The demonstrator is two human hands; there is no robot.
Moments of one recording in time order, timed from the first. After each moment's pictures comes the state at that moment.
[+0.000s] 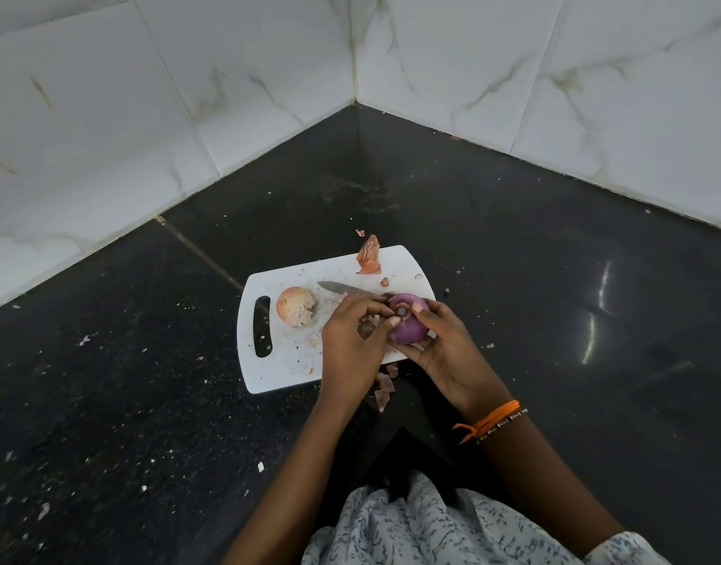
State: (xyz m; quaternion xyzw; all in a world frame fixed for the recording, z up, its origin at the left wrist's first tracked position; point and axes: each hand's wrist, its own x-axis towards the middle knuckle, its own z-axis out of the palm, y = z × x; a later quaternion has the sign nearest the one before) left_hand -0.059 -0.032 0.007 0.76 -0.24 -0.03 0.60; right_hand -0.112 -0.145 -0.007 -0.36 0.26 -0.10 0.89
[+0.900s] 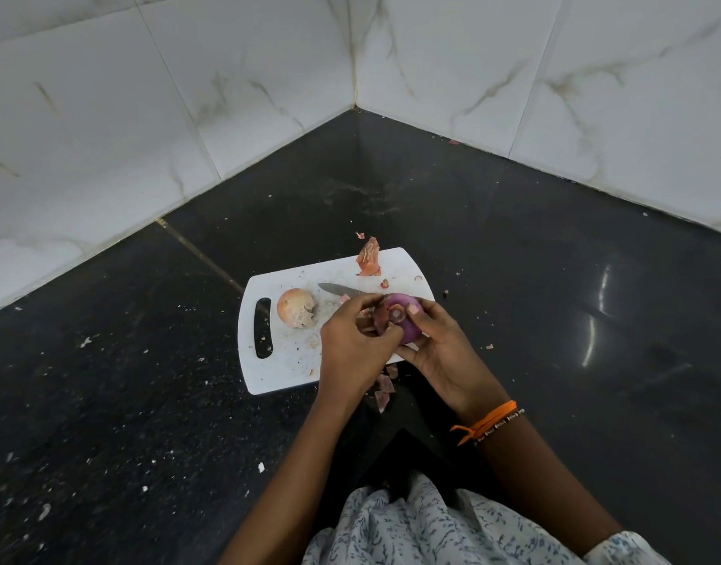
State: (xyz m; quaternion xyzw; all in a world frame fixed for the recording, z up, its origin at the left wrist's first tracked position) left_hand -0.060 -0.031 0.012 0.79 -0.18 -0.08 0.58; right_hand -0.112 -0.140 -0.005 -0.38 0.22 -0.09 0.89
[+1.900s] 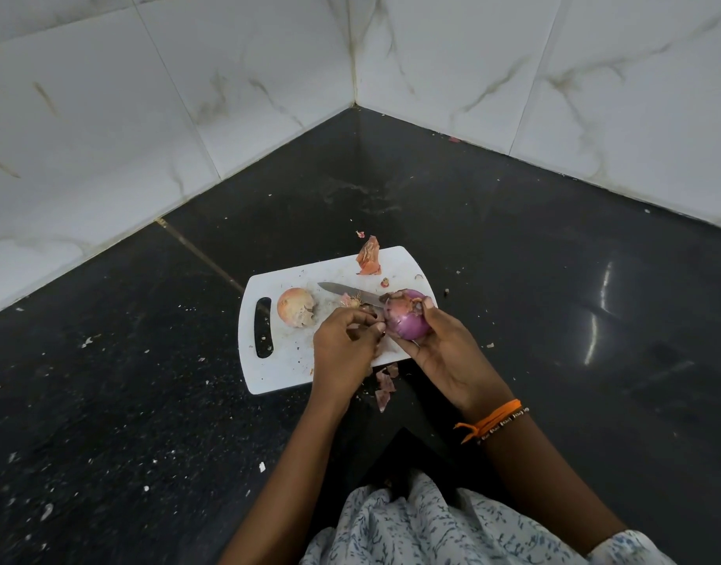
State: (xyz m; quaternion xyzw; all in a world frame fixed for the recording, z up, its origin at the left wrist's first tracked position) left_hand -0.051 -0.026 -0.003 0.79 -0.11 -0.12 0.59; right_hand -0.113 -0.142 -0.002 -0.33 0.23 -0.10 0.91
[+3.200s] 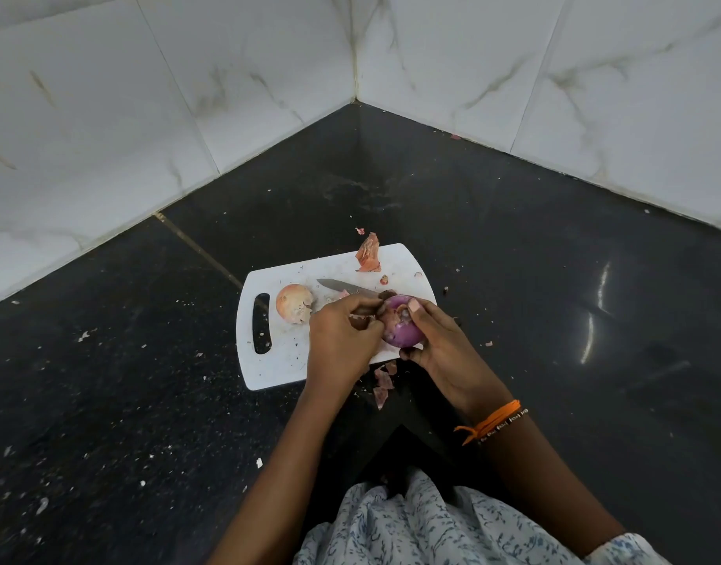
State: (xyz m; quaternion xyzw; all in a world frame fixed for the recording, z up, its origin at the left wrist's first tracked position) left_hand -0.051 -0.025 0.017 0.81 -0.20 -0.09 0.55; right_hand -0.118 -0.140 -0.007 -0.51 0.22 -0.07 0.83
